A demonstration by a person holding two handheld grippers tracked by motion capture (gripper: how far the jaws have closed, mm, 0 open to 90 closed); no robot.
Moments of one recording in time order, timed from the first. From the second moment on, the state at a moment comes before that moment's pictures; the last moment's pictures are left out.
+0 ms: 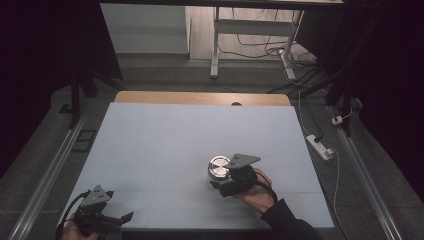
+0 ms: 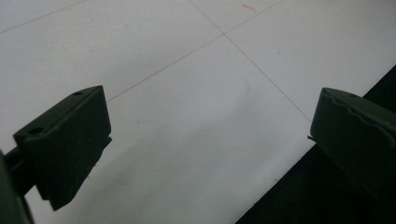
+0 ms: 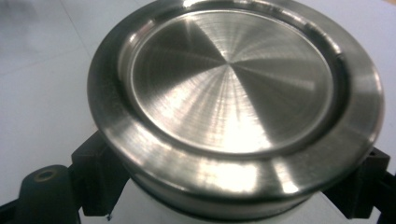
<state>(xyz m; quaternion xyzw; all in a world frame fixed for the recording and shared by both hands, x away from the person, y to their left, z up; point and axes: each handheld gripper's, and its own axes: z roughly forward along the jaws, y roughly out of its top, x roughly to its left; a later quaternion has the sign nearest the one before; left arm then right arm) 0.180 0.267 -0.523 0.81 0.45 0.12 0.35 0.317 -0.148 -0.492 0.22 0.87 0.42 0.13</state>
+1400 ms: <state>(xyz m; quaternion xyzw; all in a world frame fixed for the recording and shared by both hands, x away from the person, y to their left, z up) 0.181 0.268 -0.523 0.81 0.45 0.11 0.35 0.327 -0.098 -0.481 0.19 0.88 0.42 0.11</state>
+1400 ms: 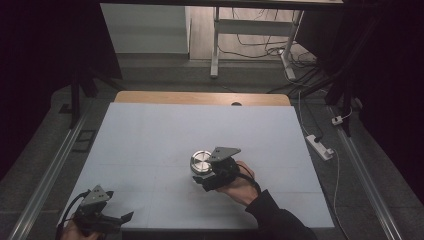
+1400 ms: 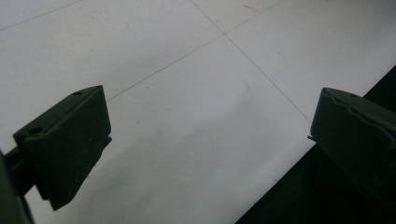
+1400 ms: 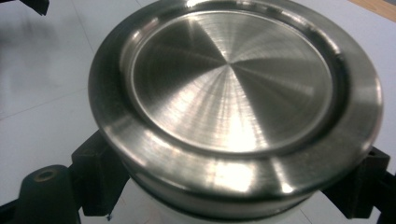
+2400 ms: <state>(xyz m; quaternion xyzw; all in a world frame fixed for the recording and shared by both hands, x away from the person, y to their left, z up) 0.192 0.262 -0.511 0.82 0.41 0.11 0.40 0.325 -0.098 -0.479 0.18 0.88 0.43 0.11</state>
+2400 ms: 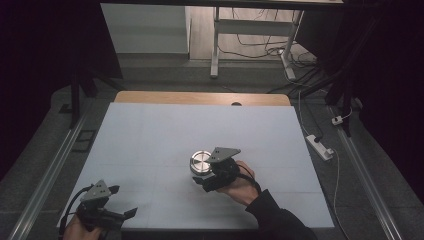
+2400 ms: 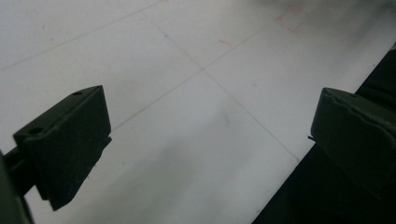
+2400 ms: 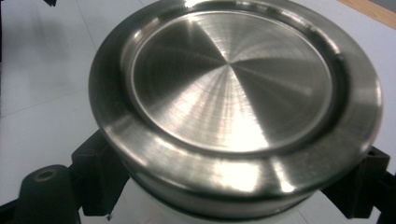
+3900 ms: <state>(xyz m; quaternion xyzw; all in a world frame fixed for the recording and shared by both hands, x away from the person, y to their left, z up) 0.268 0.192 -0.463 0.85 0.29 0.11 0.43 0.320 -0.097 -0.477 0.16 0.88 0.43 0.11</state>
